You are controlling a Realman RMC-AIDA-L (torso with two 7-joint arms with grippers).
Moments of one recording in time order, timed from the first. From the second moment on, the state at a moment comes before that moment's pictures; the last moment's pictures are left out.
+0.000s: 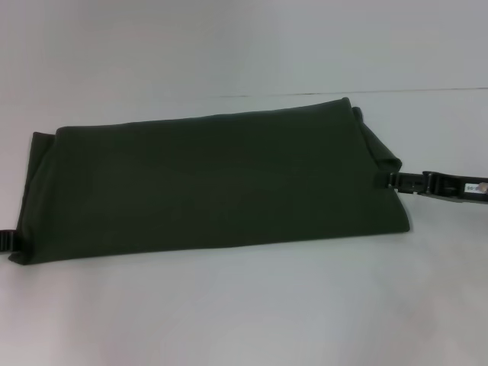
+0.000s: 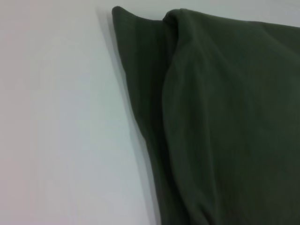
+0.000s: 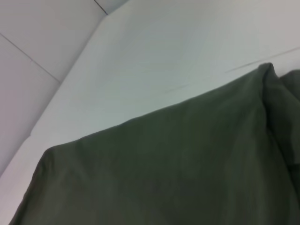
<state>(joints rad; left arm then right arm) -0.58 -2.02 0.49 0.82 2.70 1.30 -2.28 0.57 1.95 -0.73 -0.51 -2.00 -1.21 2.05</state>
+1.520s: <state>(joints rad) -0.59 -2.02 0.49 0.82 2.69 1.31 -2.27 0.85 2.01 -0.78 -0.64 -2.75 -1.26 2.66</state>
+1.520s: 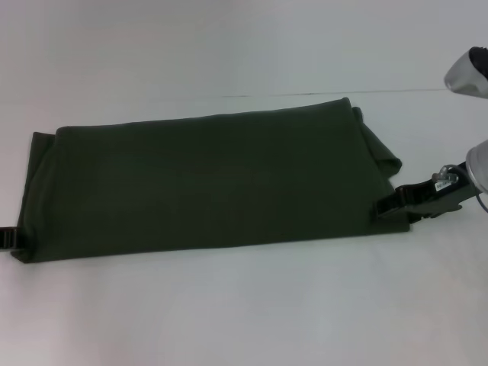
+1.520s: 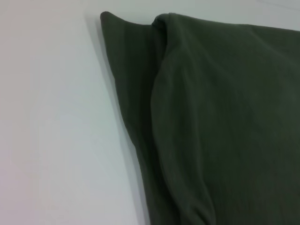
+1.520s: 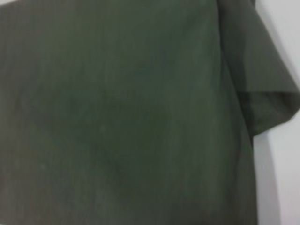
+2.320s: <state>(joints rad) -0.59 -2.01 0.49 0.82 2.69 1.31 -2.26 0.85 2.02 -0.84 -0.63 -2.75 -1.24 2.67</state>
